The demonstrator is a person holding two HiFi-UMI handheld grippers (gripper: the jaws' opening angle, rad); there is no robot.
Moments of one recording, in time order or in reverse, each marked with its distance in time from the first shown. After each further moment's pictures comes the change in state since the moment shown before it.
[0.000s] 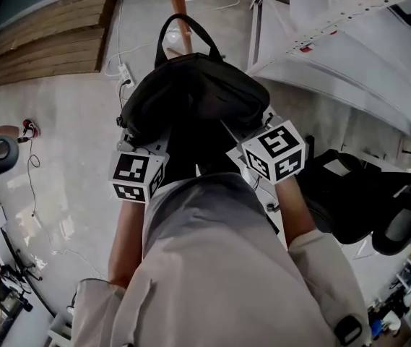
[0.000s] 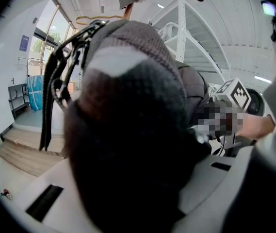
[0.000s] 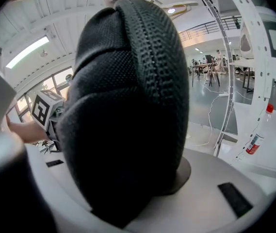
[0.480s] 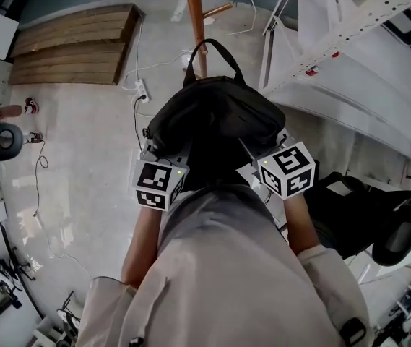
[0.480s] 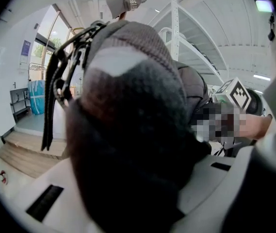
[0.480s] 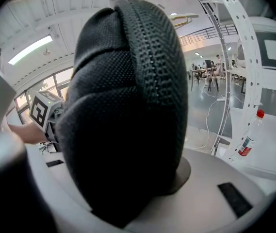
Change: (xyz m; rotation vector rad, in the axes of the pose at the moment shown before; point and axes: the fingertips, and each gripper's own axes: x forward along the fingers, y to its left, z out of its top) left arm -0.014 -0.029 0.011 0.018 -0.057 0.018; right arm -0.034 0.003 0.003 -0.036 -0.034 -0.018
